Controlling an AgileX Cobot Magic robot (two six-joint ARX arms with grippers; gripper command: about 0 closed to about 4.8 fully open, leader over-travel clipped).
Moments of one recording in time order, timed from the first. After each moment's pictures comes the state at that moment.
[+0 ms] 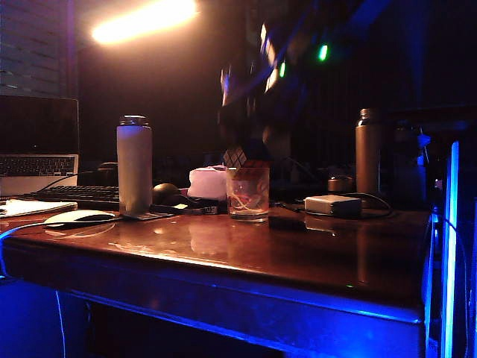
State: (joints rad) left arm -0.10 1.09 1.60 -1.05 0.44 0.19; right arm 0.46 2.11 1.74 0.00 0.05 -0.29
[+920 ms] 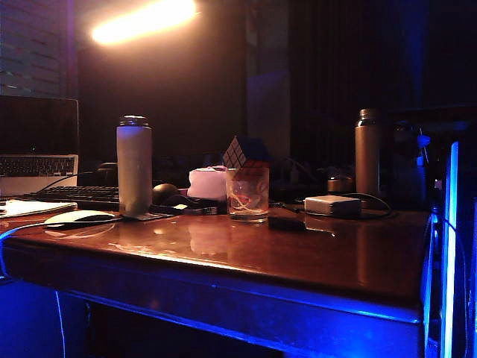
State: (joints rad) left arm -0.10 0.95 1.60 -1.03 0.47 0.16; right arm 0.46 1.36 1.74 -0.50 0.08 -0.14
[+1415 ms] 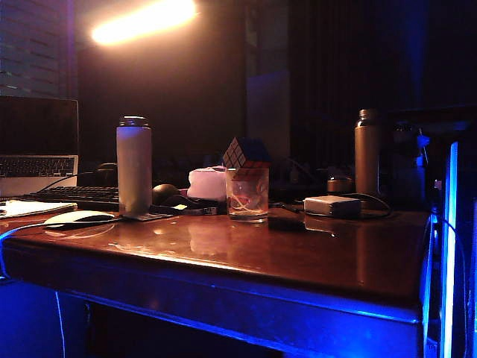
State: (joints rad) left arm -0.10 0.58 1.44 -1.14 0.36 0.12; right arm 0.46 1.02 1.59 -0.72 0.10 -0.14
